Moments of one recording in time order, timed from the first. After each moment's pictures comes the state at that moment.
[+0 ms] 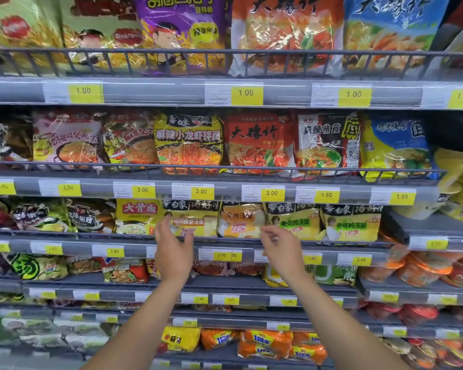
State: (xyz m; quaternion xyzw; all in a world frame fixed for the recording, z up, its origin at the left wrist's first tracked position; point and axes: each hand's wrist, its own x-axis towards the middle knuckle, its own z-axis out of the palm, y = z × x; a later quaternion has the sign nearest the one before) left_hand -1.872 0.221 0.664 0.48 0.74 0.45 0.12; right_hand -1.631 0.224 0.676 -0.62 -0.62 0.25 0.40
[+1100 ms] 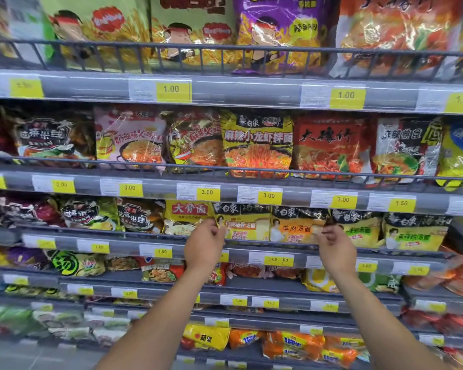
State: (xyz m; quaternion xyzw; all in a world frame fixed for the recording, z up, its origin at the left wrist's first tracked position) left_hand -1.956 0.252 0.675 0.57 0.73 0.34 0.15; right_hand -1.663 0.249 0.664 -0.74 -0.49 0.16 0.43
